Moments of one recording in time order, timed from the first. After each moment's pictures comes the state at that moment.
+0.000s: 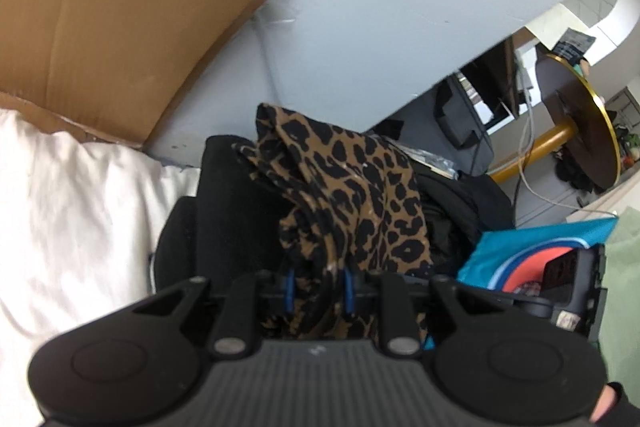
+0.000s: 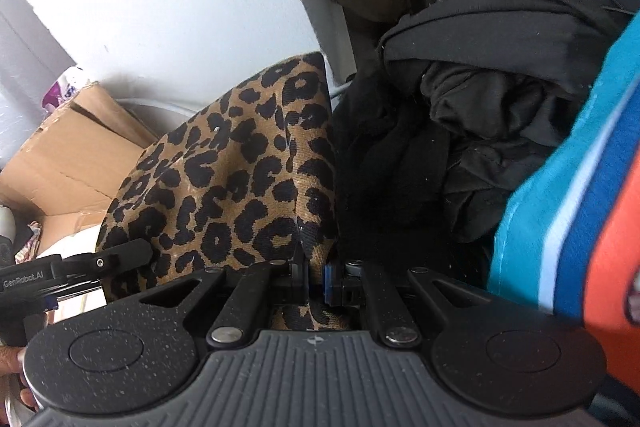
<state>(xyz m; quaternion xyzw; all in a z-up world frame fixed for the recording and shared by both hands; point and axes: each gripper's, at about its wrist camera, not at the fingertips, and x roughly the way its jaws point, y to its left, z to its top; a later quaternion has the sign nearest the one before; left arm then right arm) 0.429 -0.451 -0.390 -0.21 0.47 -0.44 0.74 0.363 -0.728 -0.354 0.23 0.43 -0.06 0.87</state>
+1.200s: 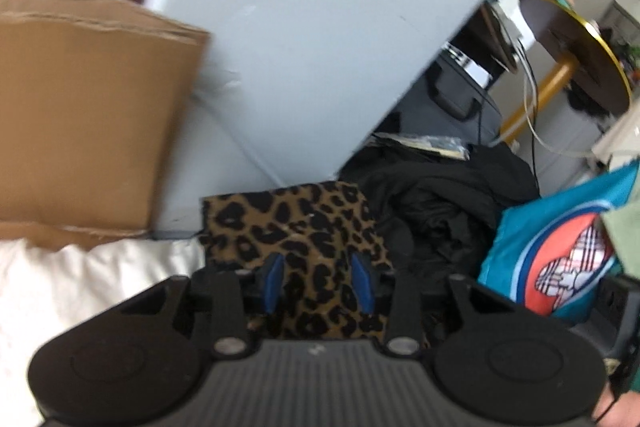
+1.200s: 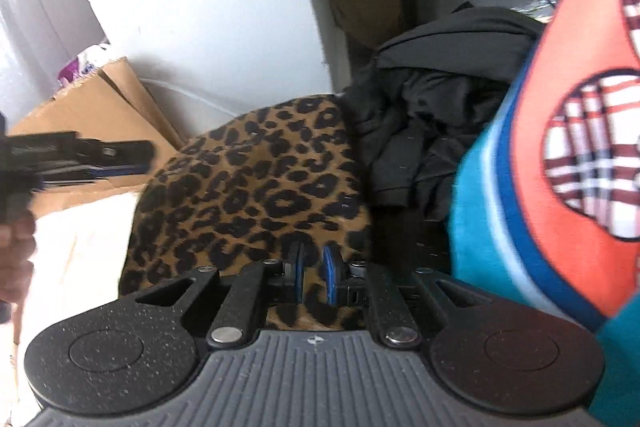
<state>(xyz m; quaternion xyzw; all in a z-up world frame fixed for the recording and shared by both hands) 0.446 -0.486 -0.344 -0.06 0.42 -0.47 0.78 0.308 -0.695 -0.349 0.17 0.39 -0.07 0.90</state>
